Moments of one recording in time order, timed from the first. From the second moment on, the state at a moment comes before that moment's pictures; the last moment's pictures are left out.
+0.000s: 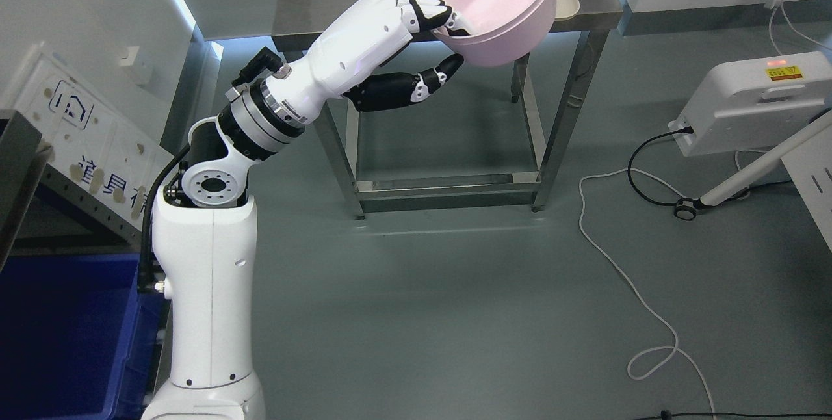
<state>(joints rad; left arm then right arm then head) -0.68 0.00 0.00 -1.60 -0.36 -0.74 -0.72 0.04 0.00 0.00 0.00 0.00 -0.25 0.00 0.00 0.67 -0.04</state>
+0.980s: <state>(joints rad) -0.69 0.00 -0.01 -1.67 -0.32 -0.75 -0.72 0.04 0.00 0.00 0.00 0.00 -0.25 0.00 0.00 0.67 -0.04</state>
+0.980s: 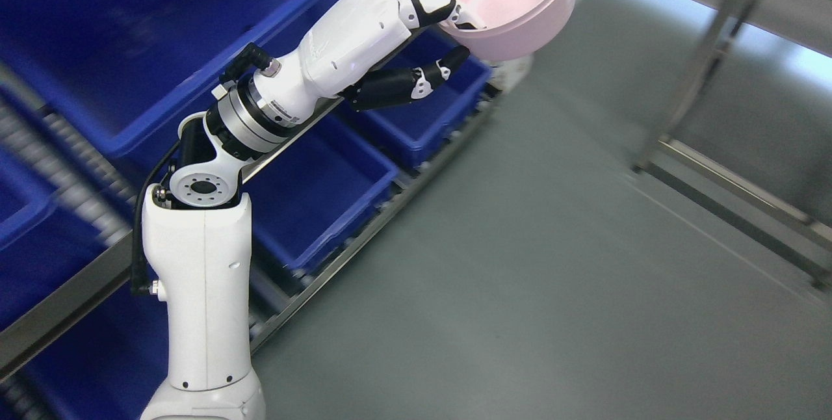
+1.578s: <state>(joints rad) -0.80 0.02 0.00 -1.67 -0.36 -0.53 -0.76 0.04 0.00 0.00 0.00 0.00 -0.25 0.00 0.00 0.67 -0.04</state>
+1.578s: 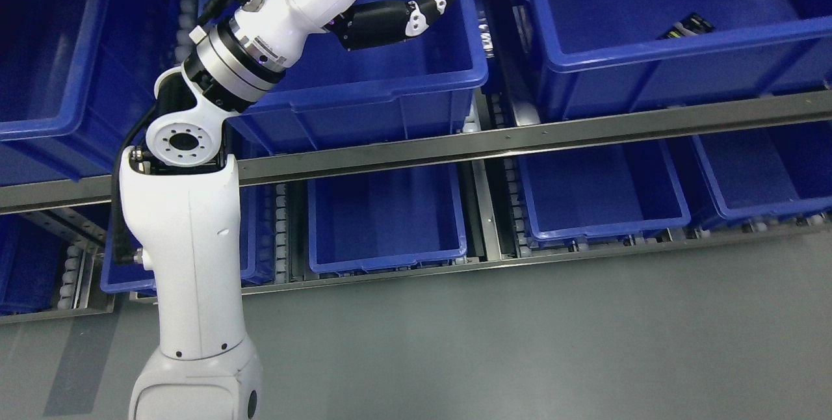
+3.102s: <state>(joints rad) -0.94 0.16 -0.03 -1.39 -0.51 -0.46 -0.84 0.04 0.00 0.00 0.00 0.00 -0.25 0.00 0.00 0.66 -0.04</state>
